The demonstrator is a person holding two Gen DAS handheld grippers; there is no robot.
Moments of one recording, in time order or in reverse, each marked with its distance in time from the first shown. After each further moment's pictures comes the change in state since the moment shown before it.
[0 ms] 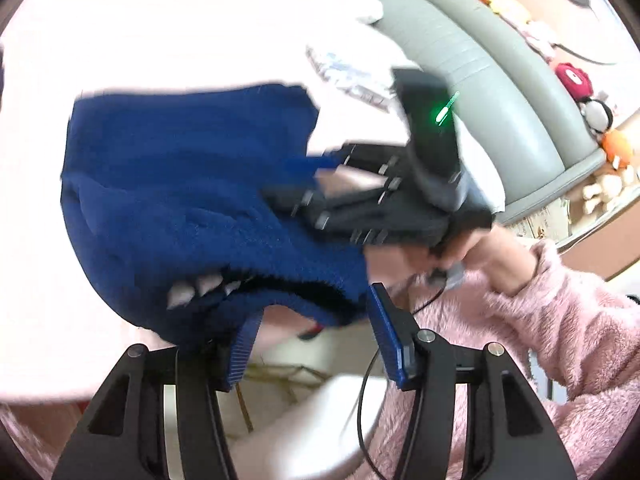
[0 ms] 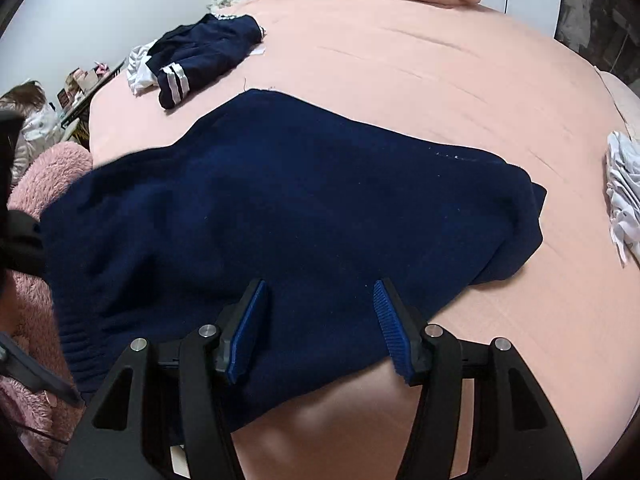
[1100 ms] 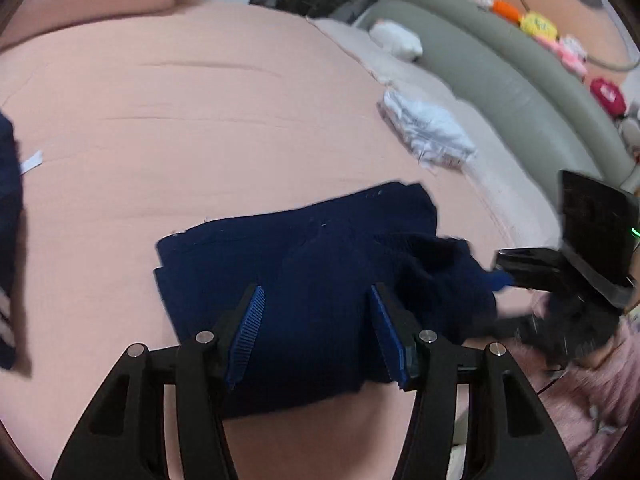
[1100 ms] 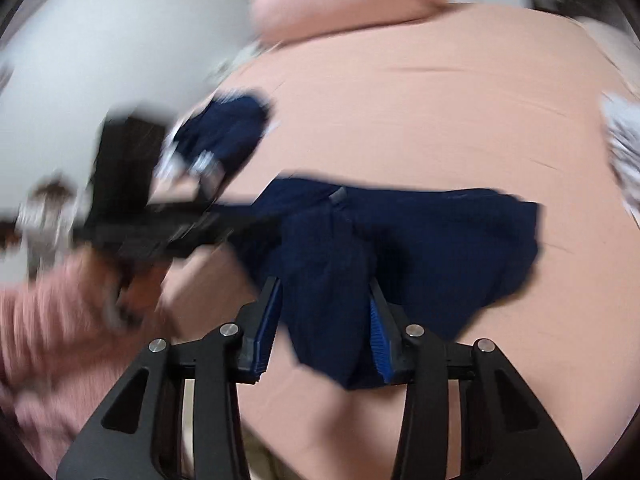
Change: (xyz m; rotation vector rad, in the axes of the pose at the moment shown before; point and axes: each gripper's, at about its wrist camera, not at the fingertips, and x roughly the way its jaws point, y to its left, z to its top) left arm 0.049 0.057 0.049 0.040 -0.068 0.201; right arm -0.028 -0.002 0.031 0.139 -0.095 0.174
